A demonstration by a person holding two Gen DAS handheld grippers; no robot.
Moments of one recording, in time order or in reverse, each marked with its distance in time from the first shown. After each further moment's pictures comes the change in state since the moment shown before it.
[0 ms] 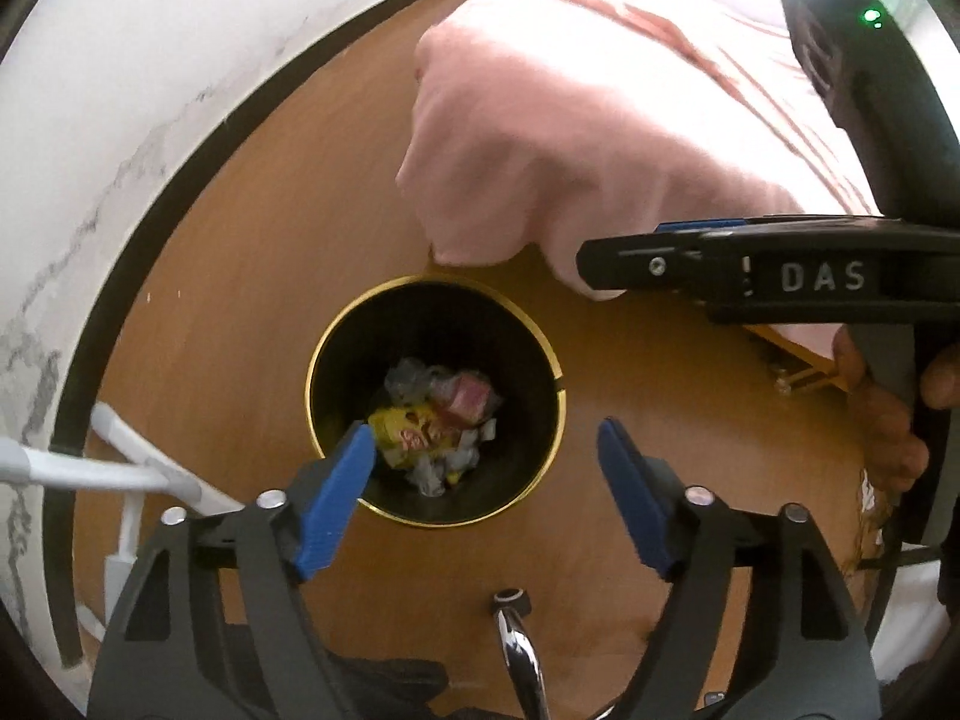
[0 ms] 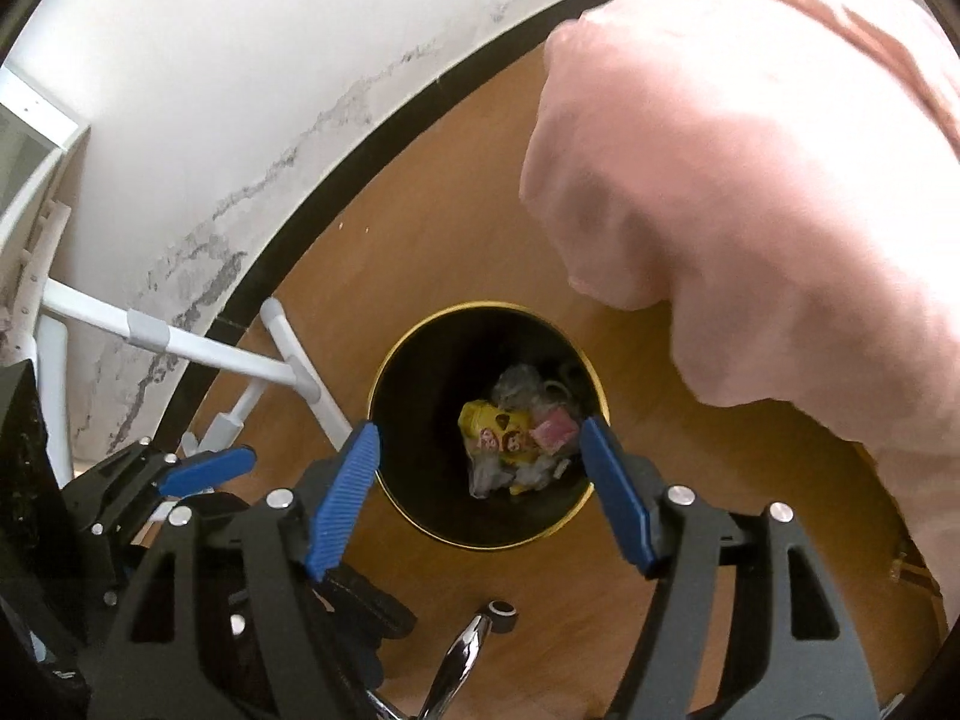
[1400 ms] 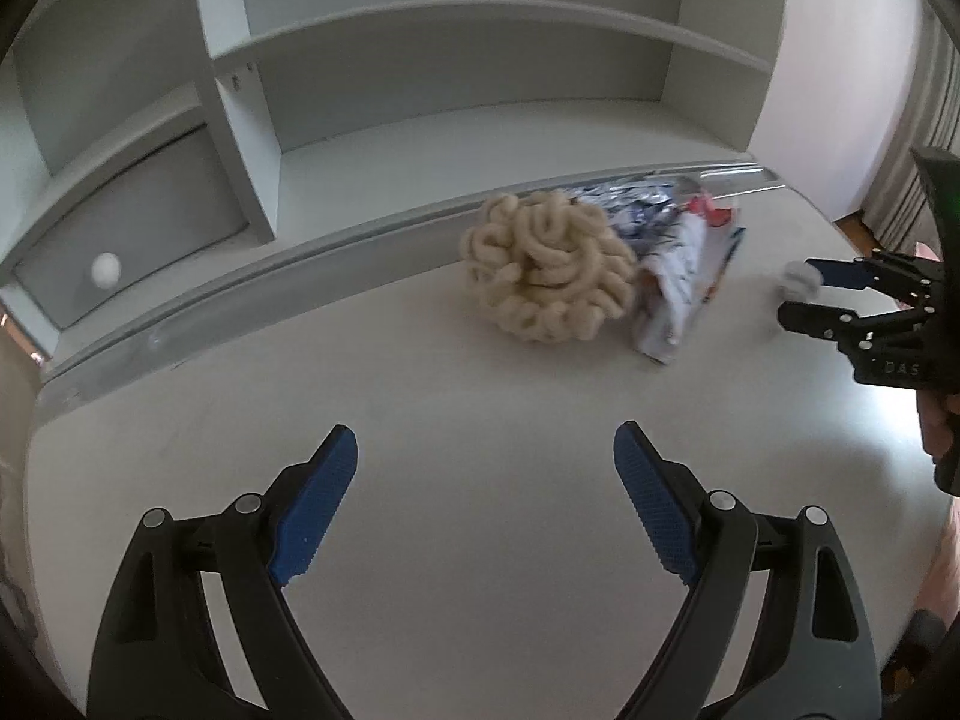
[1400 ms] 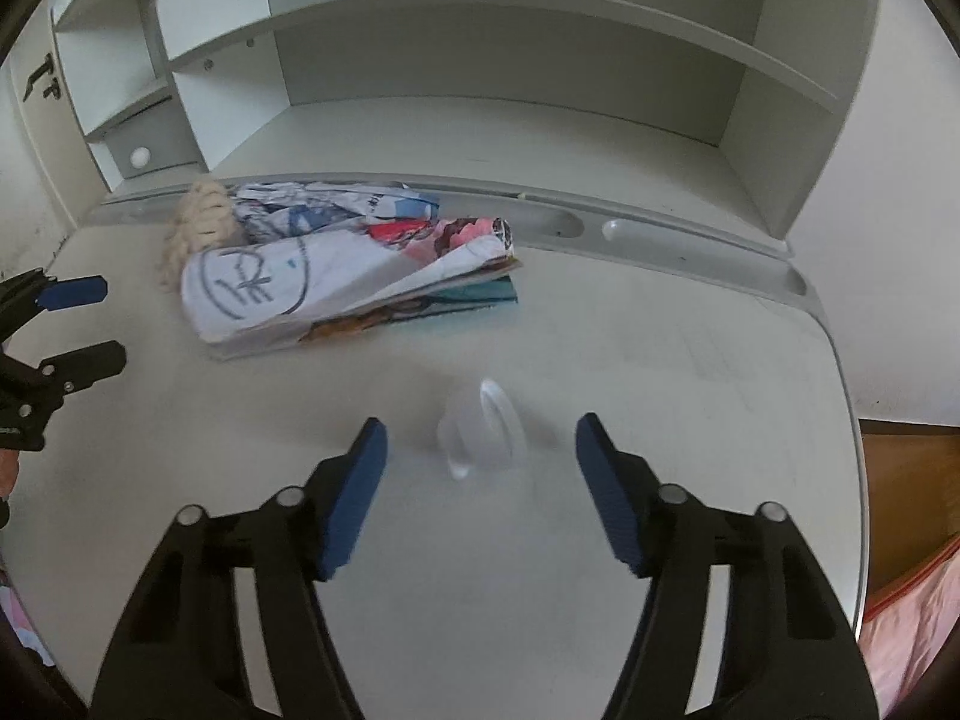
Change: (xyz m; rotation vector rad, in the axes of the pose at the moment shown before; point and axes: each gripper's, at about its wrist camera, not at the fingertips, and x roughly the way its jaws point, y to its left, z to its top) left arm -0.409 0.374 -0.288 -0.711 -0.301 0.590; right arm -0.025 0.586 0.005 -0.998 -0.132 0.164
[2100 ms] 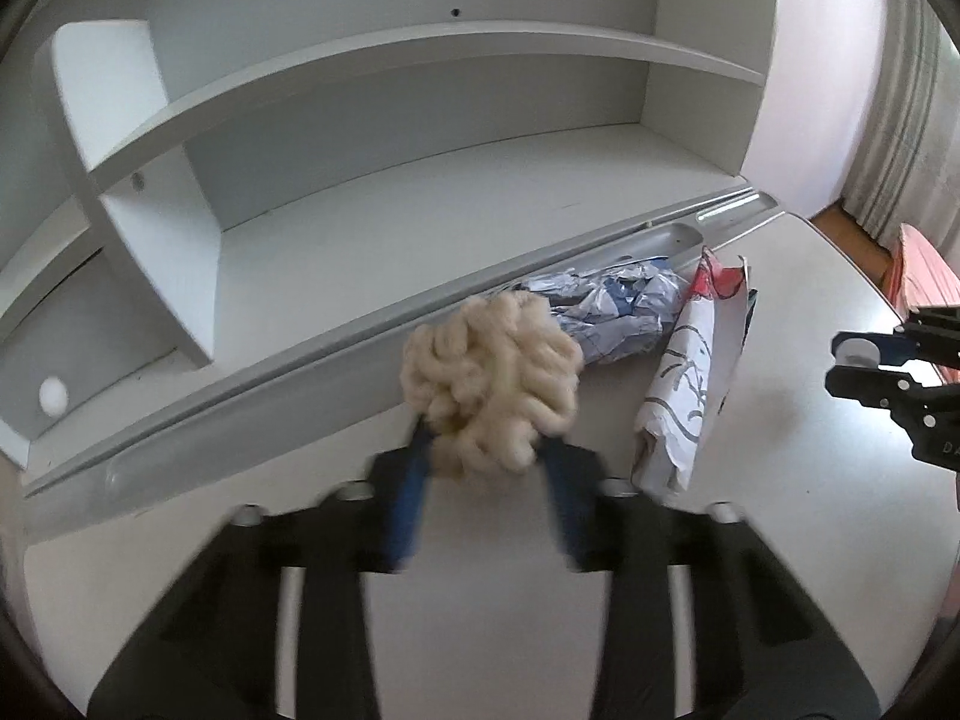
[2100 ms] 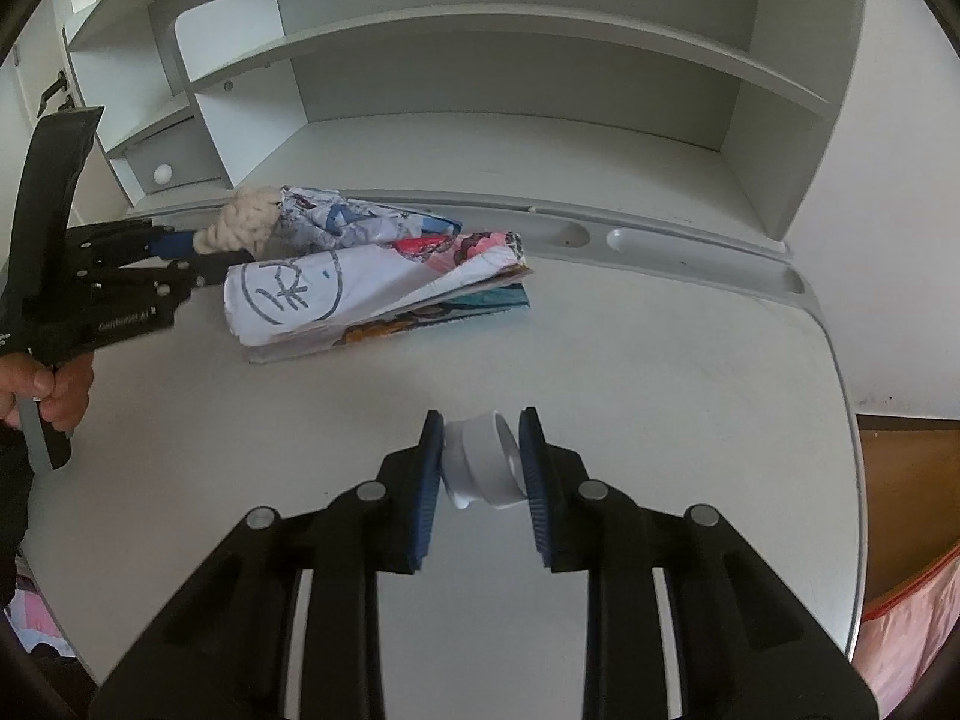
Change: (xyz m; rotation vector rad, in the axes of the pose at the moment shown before) left arm 0.027 -0.015 0.052 0.070 -0.065 -0.028; right arm -0.019 -0.001 -0.006 0.020 -0.038 0.048
